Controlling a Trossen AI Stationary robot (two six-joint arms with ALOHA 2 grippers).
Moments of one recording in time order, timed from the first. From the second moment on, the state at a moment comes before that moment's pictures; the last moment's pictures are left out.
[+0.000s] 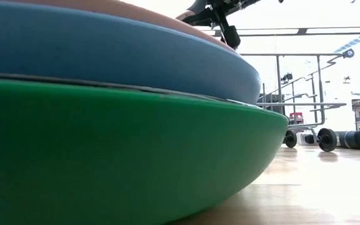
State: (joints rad) left arm -0.49 1.63 1.74 -1.53 -1.03 -0.85; right arm 0.03 1.48 1.09 0.06 0.15 -1.75
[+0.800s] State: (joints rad) left arm -0.49 1.63 1.79 -1.53 -1.03 -0.85; right arm -0.03 1.49 1.16 -0.07 0.07 -1.74
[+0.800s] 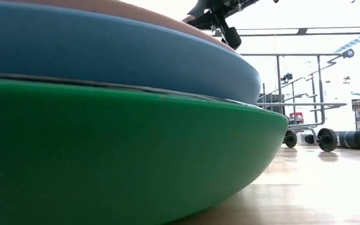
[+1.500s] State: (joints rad) left arm -0.52 1.63 1.77 -1.57 -1.04 -0.83; right arm -0.04 1.44 1.45 -0.48 0.00 -1.49
